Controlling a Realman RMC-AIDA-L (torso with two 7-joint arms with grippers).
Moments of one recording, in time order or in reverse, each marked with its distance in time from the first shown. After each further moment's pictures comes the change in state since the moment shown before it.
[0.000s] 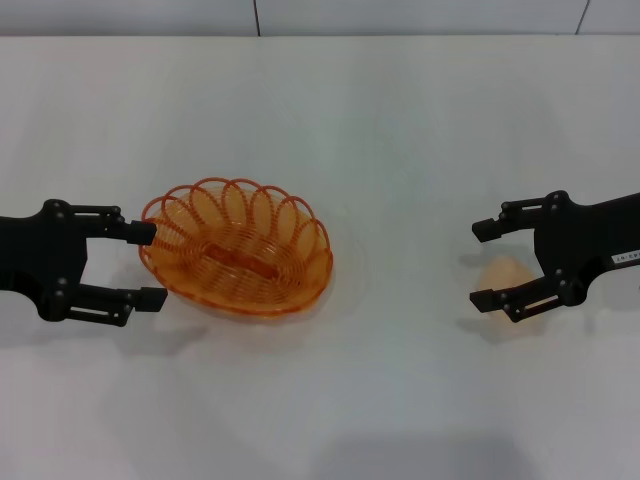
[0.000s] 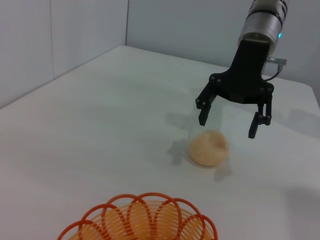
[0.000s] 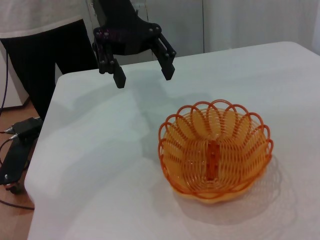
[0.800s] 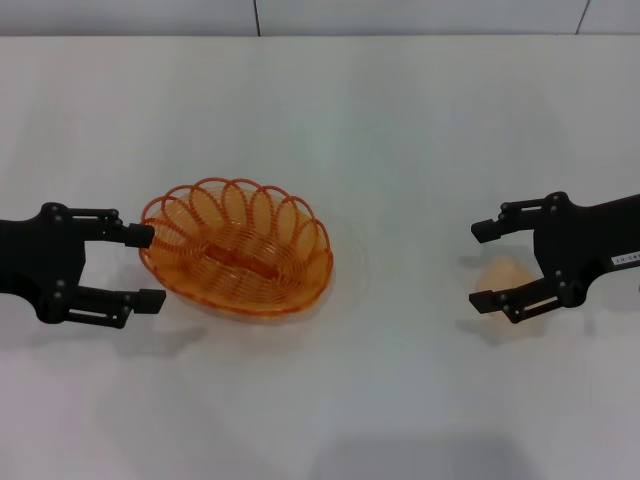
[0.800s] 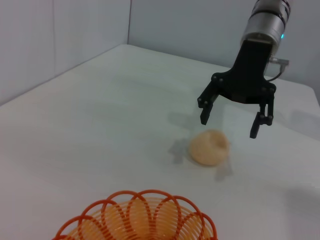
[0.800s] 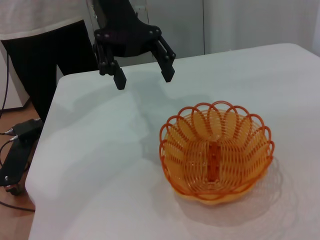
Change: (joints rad) left arm 0.006 0.000 -0.001 0.000 0.000 0.000 -0.011; right arm -0.004 0.001 0.000 0.002 0.005 0.000 -0.007
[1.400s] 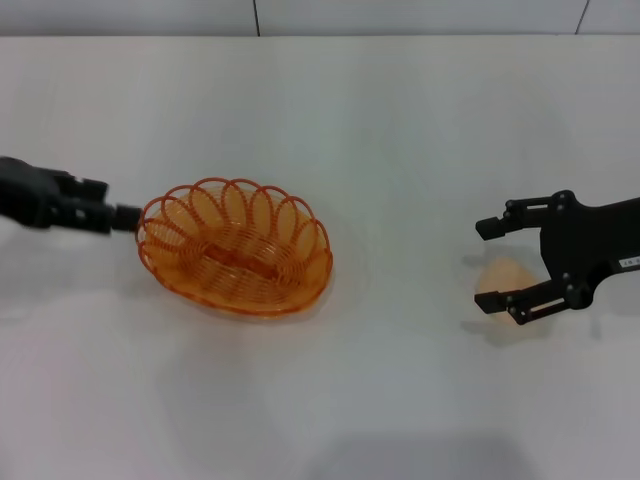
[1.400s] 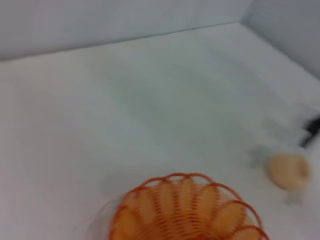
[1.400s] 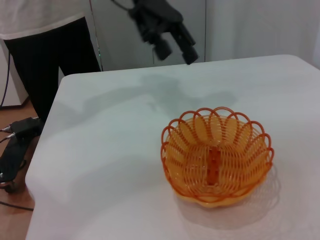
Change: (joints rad) left arm -0.043 -0.024 -0.002 0.315 0.116 -0.005 -0.723; right arm -0.025 0.000 0.006 -0.019 0.019 -0.006 -0.057
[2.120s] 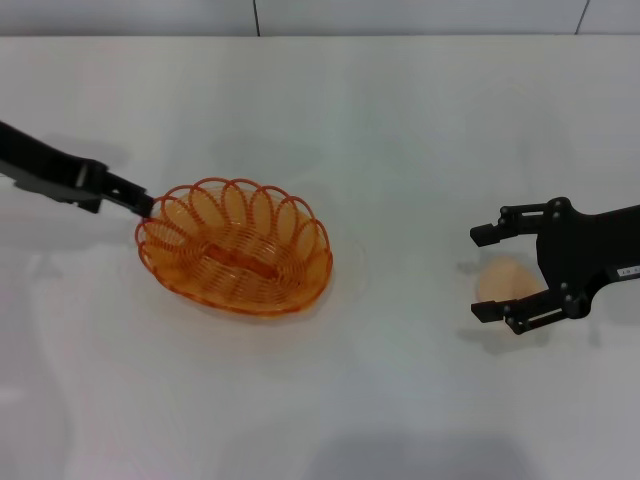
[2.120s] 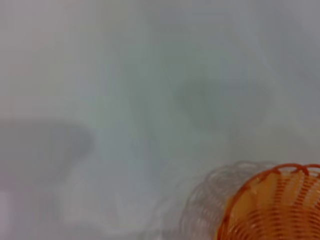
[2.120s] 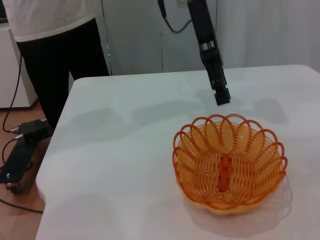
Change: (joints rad) left arm -0.278 -0.020 0.019 -0.250 0.477 -0.223 -0.370; right arm -0.017 0.002 -0.021 0.000 0.030 -0.006 -0.043
